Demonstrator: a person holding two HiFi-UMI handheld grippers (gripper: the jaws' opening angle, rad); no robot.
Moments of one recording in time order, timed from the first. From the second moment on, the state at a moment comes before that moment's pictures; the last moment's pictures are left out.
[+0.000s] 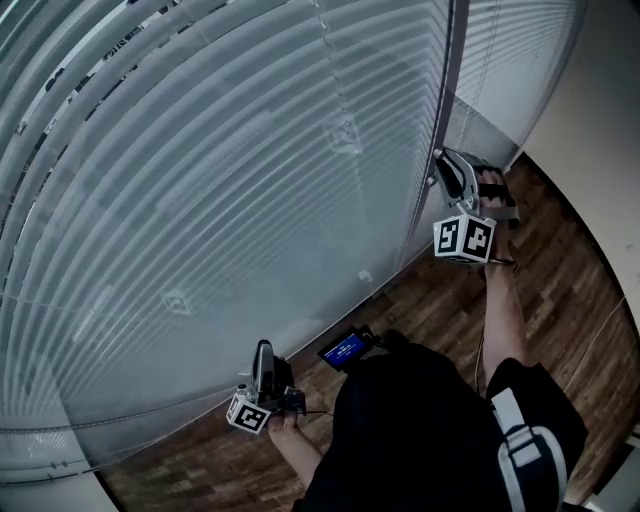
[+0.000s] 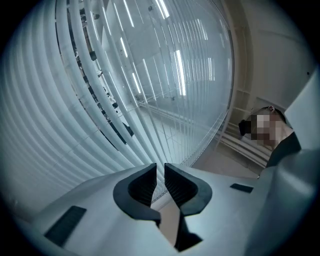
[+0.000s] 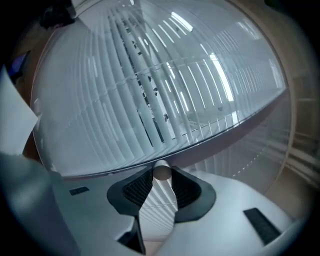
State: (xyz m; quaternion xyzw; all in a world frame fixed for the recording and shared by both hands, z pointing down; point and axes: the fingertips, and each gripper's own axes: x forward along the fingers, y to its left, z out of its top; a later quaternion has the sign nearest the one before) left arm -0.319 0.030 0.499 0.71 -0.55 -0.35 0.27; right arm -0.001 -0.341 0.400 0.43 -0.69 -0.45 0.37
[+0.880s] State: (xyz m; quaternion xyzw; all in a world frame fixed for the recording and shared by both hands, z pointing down) left arm -0.328 0.037 0.503 0.70 -0.55 -0.36 0.27; right arm 0.007 -0.334 0.392 0.45 -0.77 -0.32 0.30
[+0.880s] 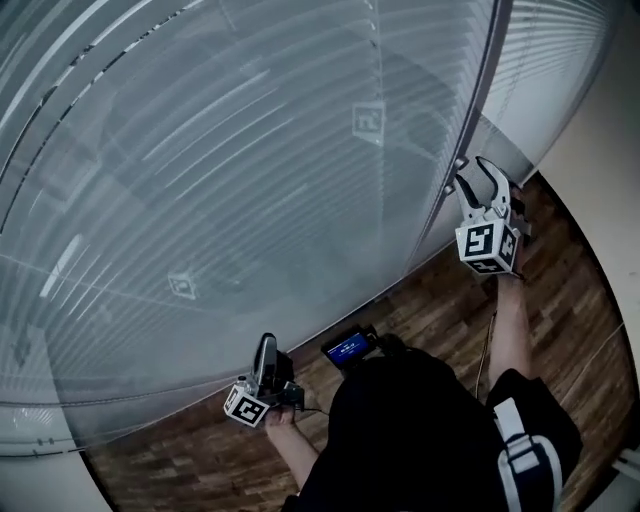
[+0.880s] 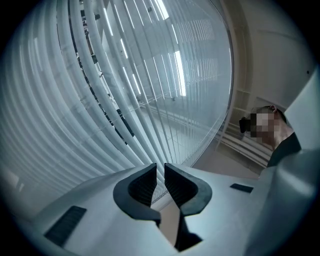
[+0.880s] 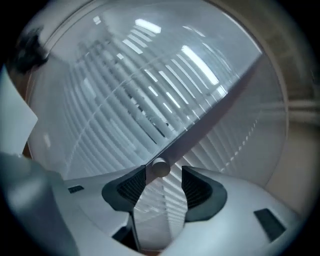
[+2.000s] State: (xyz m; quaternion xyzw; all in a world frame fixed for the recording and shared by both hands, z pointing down) left arm -0.322 0.036 0.512 0.70 -0.55 -0.36 0.27; right arm -0.004 -0.337 0.393 0.43 -0.77 -0.35 0.32
